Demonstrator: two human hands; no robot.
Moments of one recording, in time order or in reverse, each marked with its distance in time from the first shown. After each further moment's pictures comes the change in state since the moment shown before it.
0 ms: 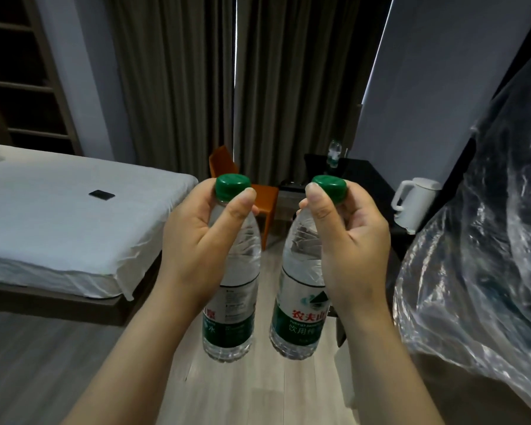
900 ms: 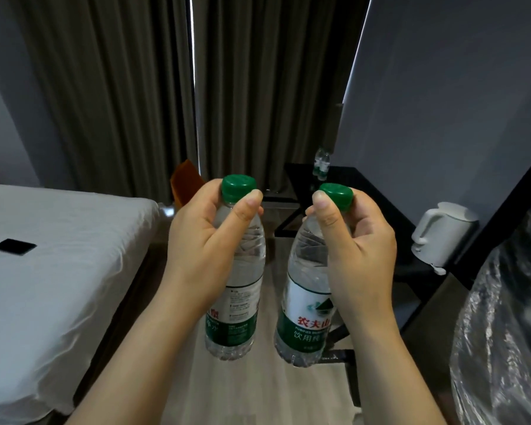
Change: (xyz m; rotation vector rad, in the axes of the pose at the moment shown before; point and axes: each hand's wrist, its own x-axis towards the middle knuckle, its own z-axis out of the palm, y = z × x) left_hand 0.343 -0.248 0.052 -0.125 -0.129 0.021; right_hand 0.270 0.249 0.144 -0.141 0.138 0.043
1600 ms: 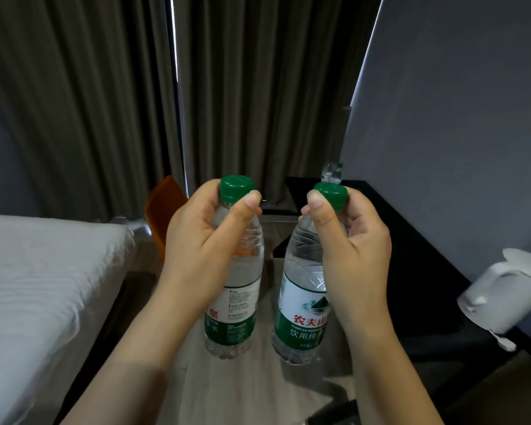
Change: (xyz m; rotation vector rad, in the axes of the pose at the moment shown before) left_hand 0.264 -0.199 0.053 0.000 0.002 -0.001; right_hand 0.235 0.200 0.115 -0.006 0.011 0.034
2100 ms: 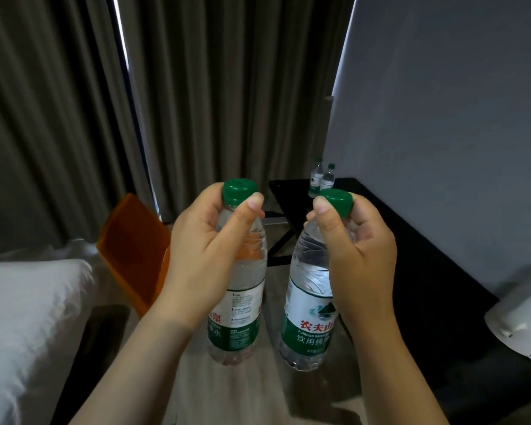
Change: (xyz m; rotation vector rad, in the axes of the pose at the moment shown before) left_hand 0.171 -0.143 0.046 -0.078 -0.129 -0.018; right_hand 0.143 0.137 0.065 -0.105 0.128 0.042
